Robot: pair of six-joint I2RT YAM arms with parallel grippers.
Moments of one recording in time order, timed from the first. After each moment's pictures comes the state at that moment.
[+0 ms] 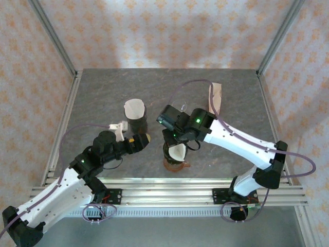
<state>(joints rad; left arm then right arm) -0.63 0.63 0.53 -0.32 0.16 -0.95 1.06 1.50 1.58 -1.24 0.14 0.65</state>
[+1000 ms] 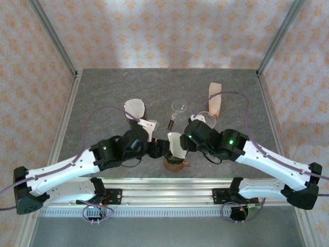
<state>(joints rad) -1.03 1.03 0.91 -0.50 -0.11 -0.75 1.05 1.09 1.14 -1.00 0.29 0.77</state>
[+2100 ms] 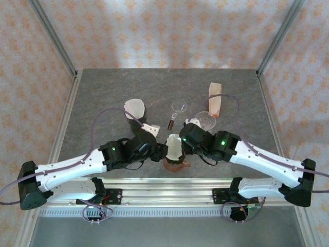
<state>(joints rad) -1.05 1.09 0.86 -0.52 -0.18 -0.74 1.08 1.14 1.09 -0.96 0.28 0.75</state>
